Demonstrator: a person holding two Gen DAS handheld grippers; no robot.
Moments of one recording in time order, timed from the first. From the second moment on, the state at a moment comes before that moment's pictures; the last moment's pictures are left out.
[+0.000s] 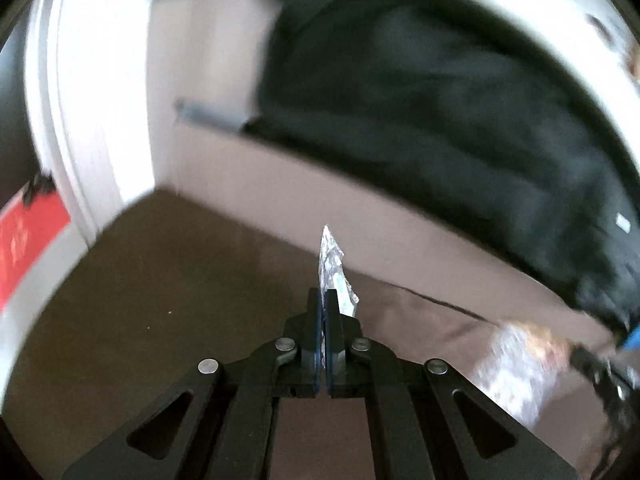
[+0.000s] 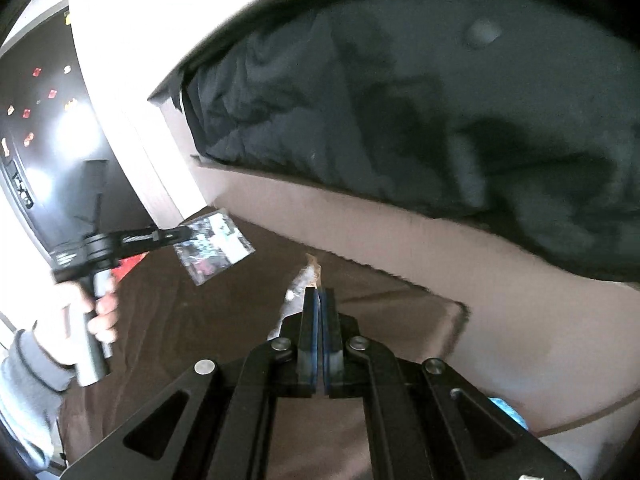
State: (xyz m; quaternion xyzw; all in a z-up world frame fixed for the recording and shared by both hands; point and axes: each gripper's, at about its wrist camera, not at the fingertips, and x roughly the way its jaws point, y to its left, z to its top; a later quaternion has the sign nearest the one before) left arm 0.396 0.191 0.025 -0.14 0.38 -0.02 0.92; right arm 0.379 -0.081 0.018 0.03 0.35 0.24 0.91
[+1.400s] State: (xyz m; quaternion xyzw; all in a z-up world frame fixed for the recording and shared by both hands) left arm 0.350 -0.160 -0.172 0.05 0.60 -0.17 0.78; right arm 0.303 -0.303 -0.141 0.04 0.50 0.05 0.86
